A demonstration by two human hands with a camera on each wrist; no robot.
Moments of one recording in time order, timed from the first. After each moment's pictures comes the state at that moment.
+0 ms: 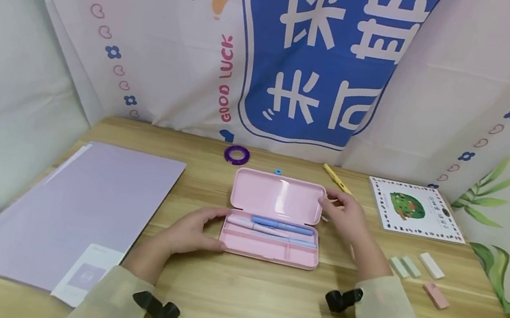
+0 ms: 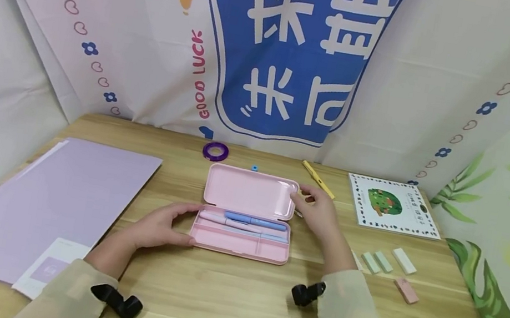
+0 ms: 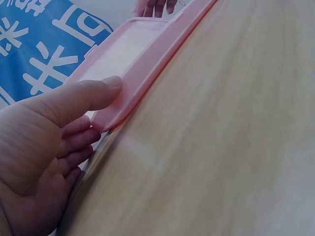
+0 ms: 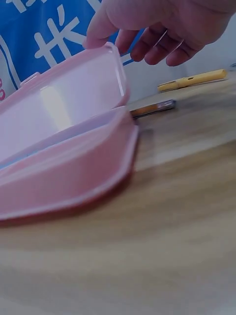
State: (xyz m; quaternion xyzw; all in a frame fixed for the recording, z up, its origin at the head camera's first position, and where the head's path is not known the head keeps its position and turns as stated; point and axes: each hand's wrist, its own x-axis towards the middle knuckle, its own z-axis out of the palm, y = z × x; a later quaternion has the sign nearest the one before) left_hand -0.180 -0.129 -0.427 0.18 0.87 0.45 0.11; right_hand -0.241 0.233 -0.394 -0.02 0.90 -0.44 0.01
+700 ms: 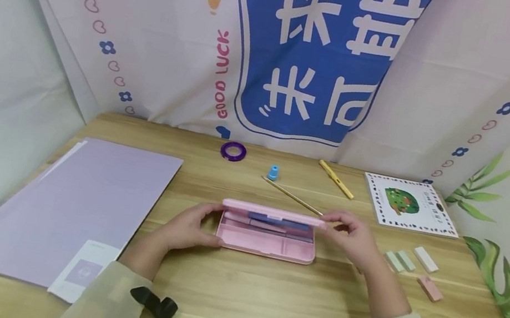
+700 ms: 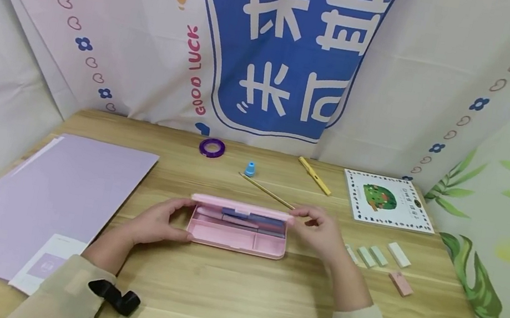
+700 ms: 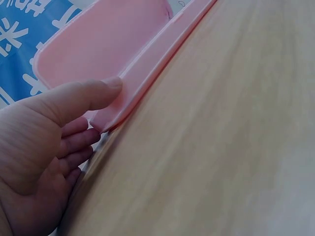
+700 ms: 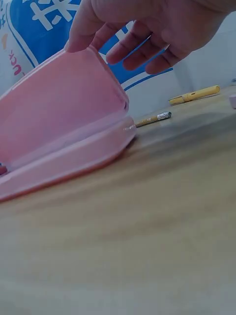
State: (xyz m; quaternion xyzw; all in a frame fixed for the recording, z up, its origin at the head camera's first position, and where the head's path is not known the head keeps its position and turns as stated) left_hand -0.180 -0.125 -0.426 0.16 0.87 0.45 0.12; right_hand -0.175 0.244 -0.388 -0.11 0.87 -0.48 -0.01
